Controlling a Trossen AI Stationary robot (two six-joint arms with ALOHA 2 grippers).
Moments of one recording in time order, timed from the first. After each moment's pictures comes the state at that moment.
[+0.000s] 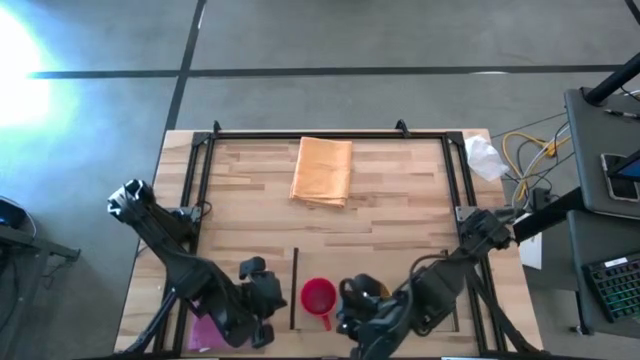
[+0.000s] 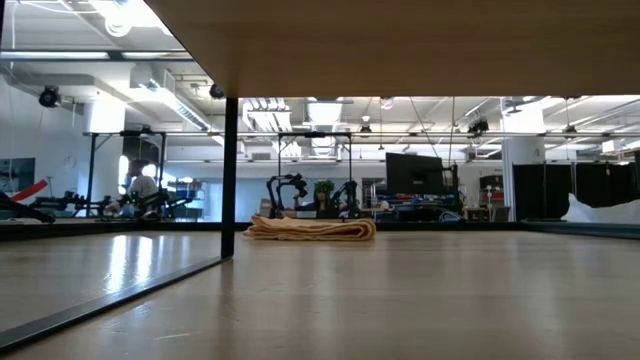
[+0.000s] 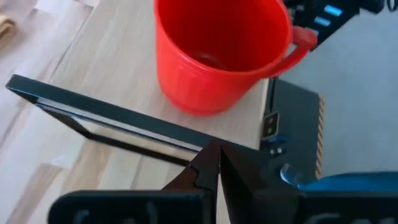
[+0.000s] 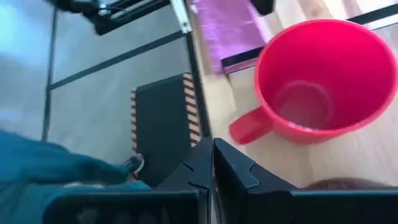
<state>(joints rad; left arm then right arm) -0.76 1.61 1.57 -0.89 -0.45 -0.95 0.67 2.07 2.33 -1.12 0.23 0.85</state>
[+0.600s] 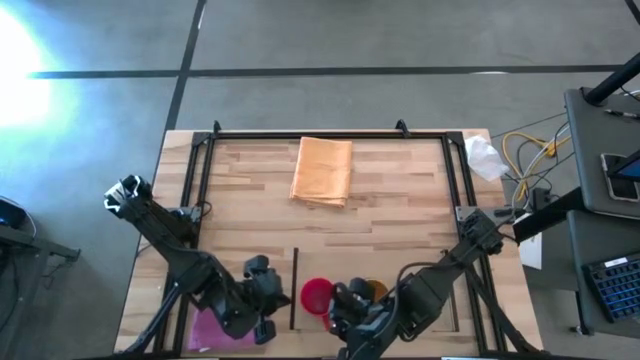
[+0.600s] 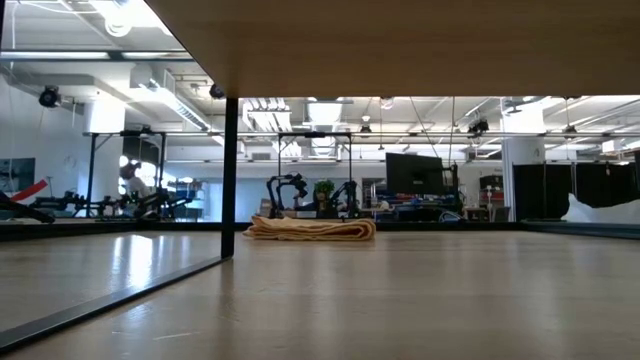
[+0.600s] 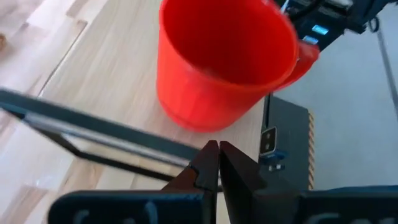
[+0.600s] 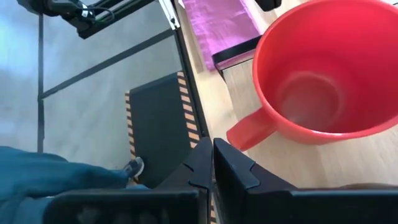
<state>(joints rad) -0.74 1.55 1.43 -0.70 -0.48 -0.90 0.66 2.13 2.35 -1.11 0.24 0.93</state>
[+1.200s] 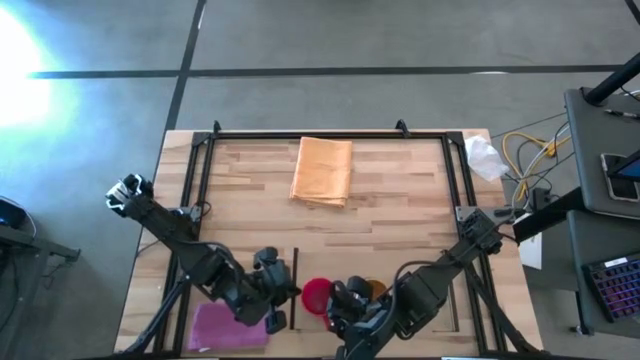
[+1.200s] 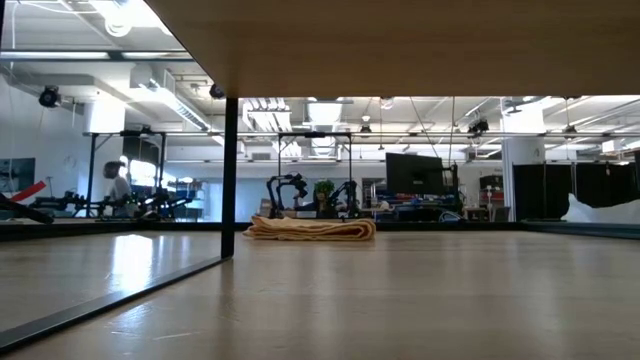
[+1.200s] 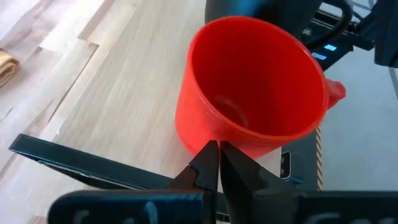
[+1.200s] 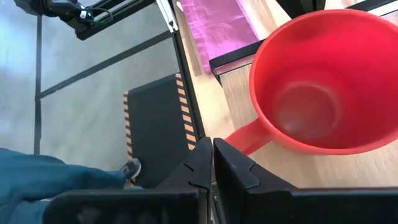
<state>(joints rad) -0.67 1.56 1.41 -0.63 -0.48 -0.82 0.65 2.13 2.35 -1.10 0.24 0.91</state>
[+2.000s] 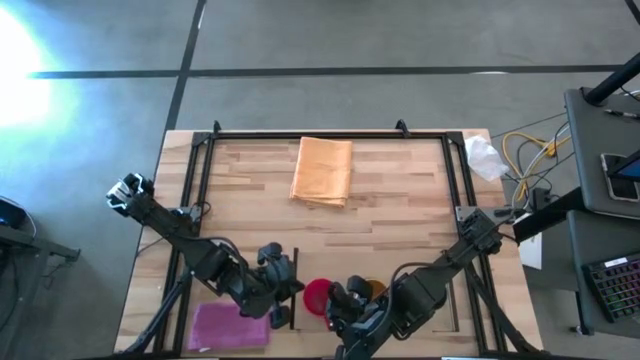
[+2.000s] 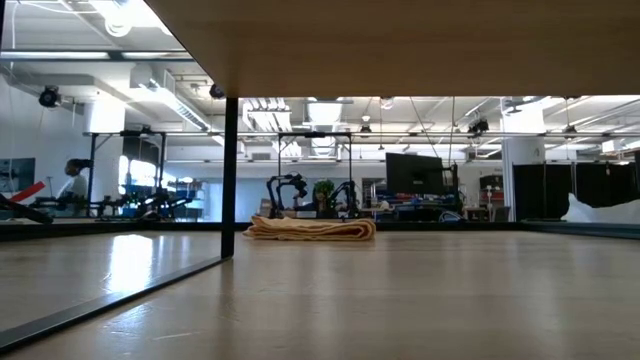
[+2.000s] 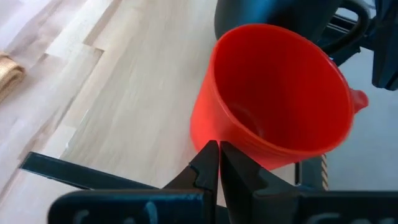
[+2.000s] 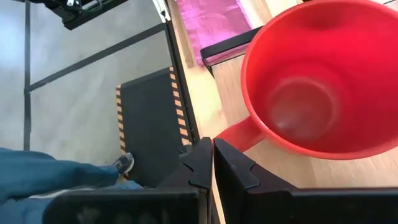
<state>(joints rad) -0.63 1.55 1.40 -0.61 -0.46 -0.78 0.65 2.13 2.31 -1.10 0.23 0.90</state>
